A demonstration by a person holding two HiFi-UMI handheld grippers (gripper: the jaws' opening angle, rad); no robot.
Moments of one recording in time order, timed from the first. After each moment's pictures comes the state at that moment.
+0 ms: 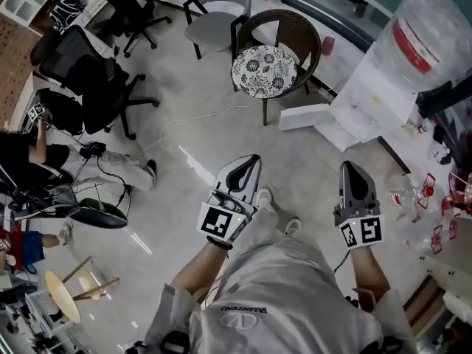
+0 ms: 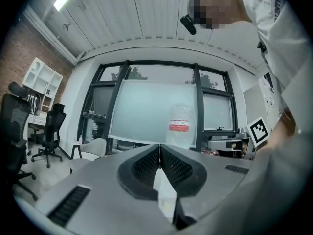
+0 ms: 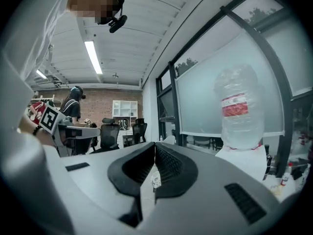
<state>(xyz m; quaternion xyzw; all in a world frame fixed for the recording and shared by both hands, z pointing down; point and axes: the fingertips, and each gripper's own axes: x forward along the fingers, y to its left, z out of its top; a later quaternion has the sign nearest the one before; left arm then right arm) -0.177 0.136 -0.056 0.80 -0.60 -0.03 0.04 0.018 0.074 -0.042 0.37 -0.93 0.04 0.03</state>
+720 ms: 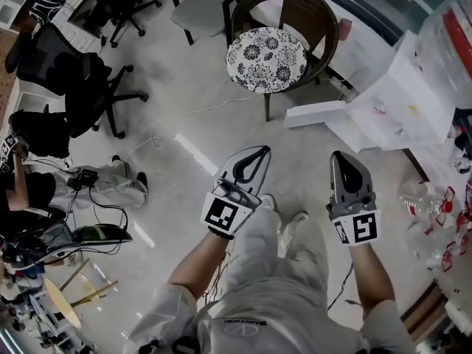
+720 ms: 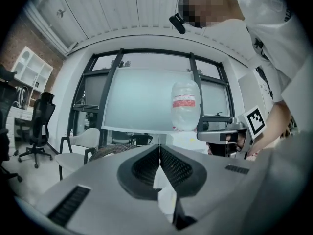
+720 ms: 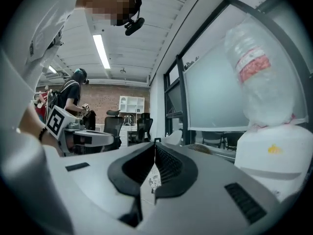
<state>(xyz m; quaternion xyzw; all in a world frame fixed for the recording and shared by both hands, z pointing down) -0.205 -0.004 0.121 0.83 -0.56 -0.01 0.04 -0.071 -0.046 0.116 0.32 -0.95 0.01 0.03</state>
